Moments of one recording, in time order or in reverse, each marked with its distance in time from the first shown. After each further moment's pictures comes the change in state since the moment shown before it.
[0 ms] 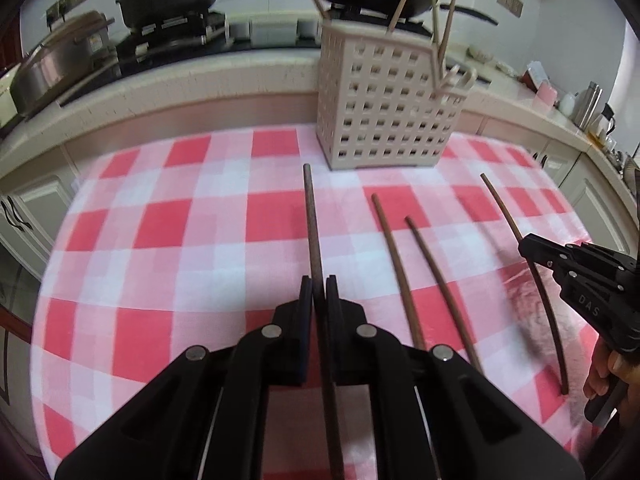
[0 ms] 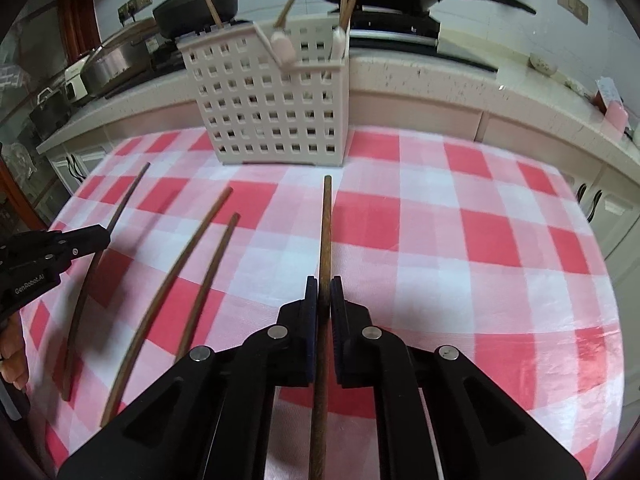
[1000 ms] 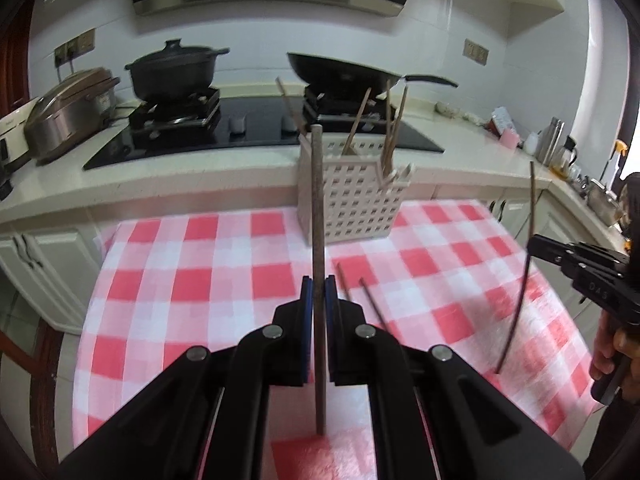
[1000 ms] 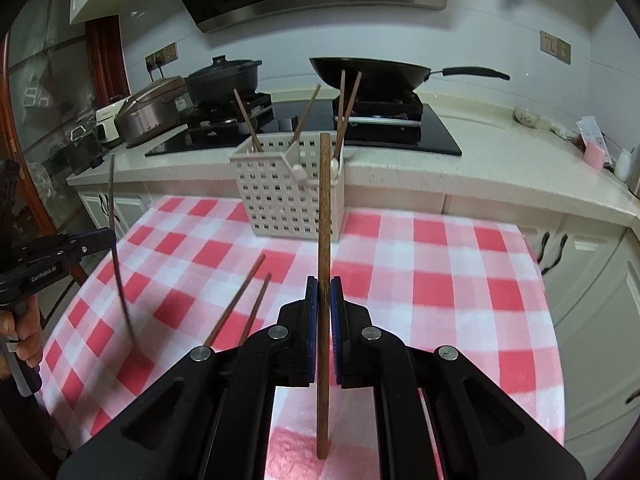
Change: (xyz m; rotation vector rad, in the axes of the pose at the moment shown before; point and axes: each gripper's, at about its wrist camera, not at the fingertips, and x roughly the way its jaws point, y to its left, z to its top) left arm -0.110 -0.007 0.029 0.033 -0.188 -0.063; right arm -0.123 -0.017 0.032 -0.017 -0.177 0.052
